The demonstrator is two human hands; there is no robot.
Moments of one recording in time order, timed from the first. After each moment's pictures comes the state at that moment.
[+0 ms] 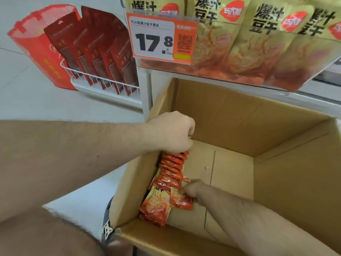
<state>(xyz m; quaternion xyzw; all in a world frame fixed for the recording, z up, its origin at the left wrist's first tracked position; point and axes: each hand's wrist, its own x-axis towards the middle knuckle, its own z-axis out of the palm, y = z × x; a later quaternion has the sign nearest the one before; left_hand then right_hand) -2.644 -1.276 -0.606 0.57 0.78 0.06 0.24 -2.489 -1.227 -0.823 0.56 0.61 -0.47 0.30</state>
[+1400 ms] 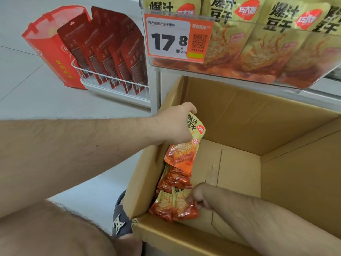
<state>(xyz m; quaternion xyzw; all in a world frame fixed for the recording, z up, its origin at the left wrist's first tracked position) -2.652 -1.295 -0.593 0.41 0.81 0.20 0.37 -2.476 -1.234 -0.848 0.54 0.55 -0.49 0.41</state>
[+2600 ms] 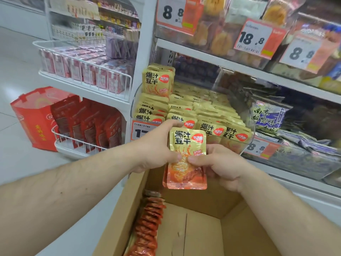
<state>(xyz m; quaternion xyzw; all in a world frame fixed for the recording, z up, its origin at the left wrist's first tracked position) -2.663 -1.292 -0.482 0.44 0.61 0.52 0.40 -2.503 -1.183 -0.458 0.35 0.71 -0.61 -0.04</state>
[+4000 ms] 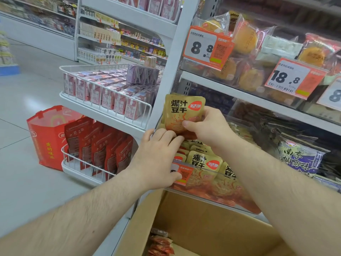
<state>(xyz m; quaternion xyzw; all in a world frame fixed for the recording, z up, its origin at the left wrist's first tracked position) -2.737 -1.270 -0.494 0.56 0.77 0.20 -0.22 -2.662 -1.142 -0.401 0.28 0.84 -0.38 -0.27</state>
